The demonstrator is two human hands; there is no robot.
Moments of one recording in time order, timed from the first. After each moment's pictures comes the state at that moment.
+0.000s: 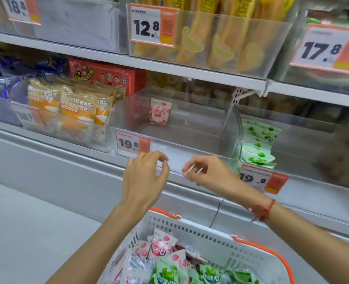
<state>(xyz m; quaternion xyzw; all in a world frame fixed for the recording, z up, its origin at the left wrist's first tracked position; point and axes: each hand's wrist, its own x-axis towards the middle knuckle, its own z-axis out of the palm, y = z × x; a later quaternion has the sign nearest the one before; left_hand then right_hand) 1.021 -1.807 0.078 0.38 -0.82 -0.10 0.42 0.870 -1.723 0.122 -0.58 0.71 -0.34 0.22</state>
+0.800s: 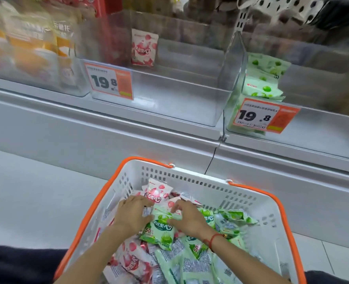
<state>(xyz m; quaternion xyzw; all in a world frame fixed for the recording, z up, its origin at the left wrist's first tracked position) 1.056 -1.767 -0.150 0.37 -0.89 -0.24 -0.06 0.905 -1.651 -0.143 -0.45 0.81 -0.14 0.34</state>
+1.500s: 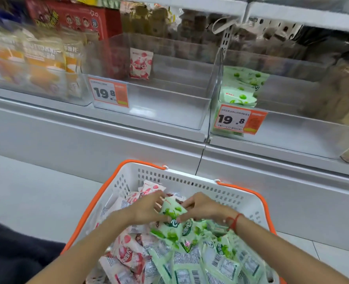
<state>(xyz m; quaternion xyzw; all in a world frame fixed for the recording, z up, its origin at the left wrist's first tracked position) 1.032 -1.734 -0.087 0.29 -0.83 -0.46 -0.07 0.875 -1.614 -0.050 -0.41 0.74 -0.18 0.51</state>
